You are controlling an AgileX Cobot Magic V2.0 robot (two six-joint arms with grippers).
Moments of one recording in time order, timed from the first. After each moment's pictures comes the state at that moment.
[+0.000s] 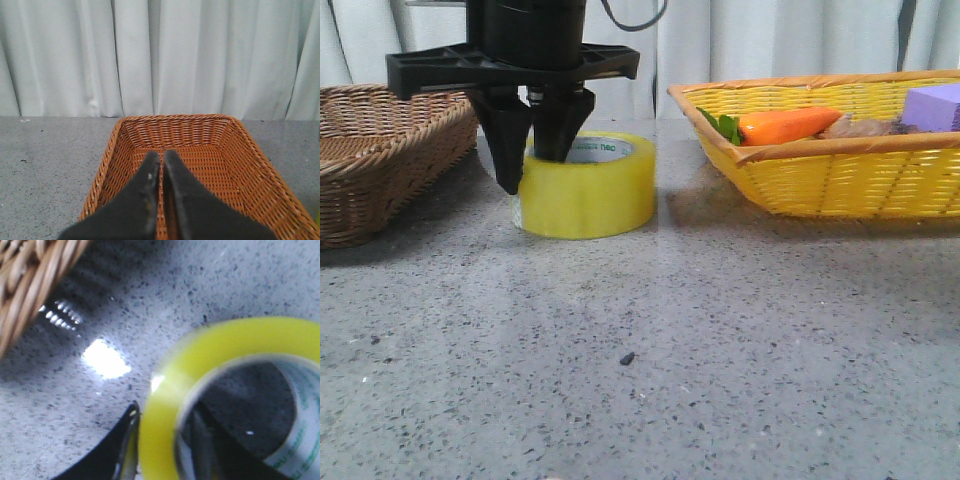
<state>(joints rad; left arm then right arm) -0.04 0.43 -0.41 -0.15 0.08 0.10 0.70 2.13 -2.08 0.03 1.25 0.00</state>
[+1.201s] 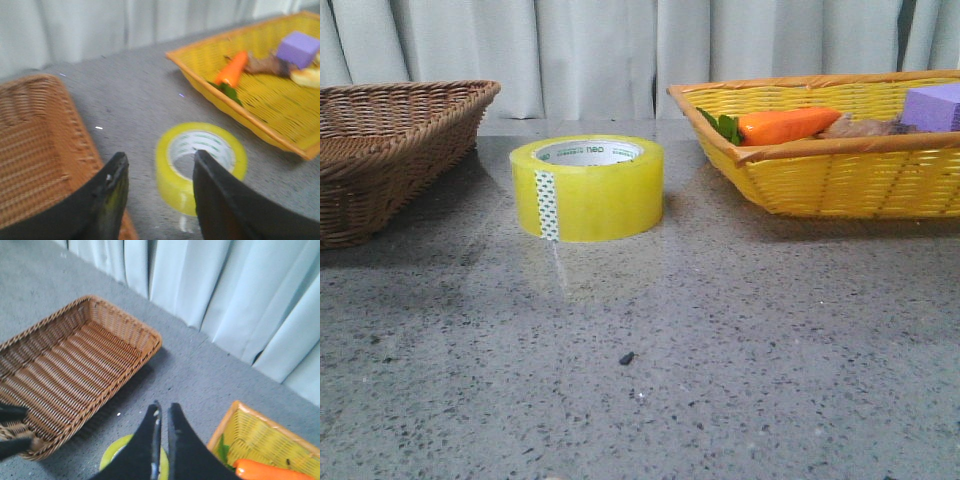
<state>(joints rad) -0.56 0.99 -0.85 -0.15 0.32 0.10 0.70 1.53 -2.11 -0.19 1.11 0.00</state>
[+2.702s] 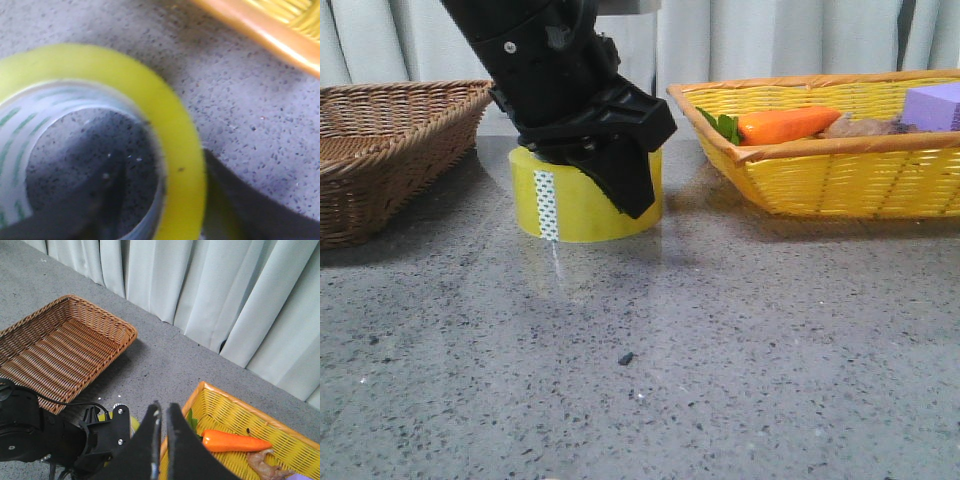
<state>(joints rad) -0.72 1.77 -1.36 -0.17 0.71 0.26 0.70 1.40 -2.12 -0.24 1.25 -0.01</state>
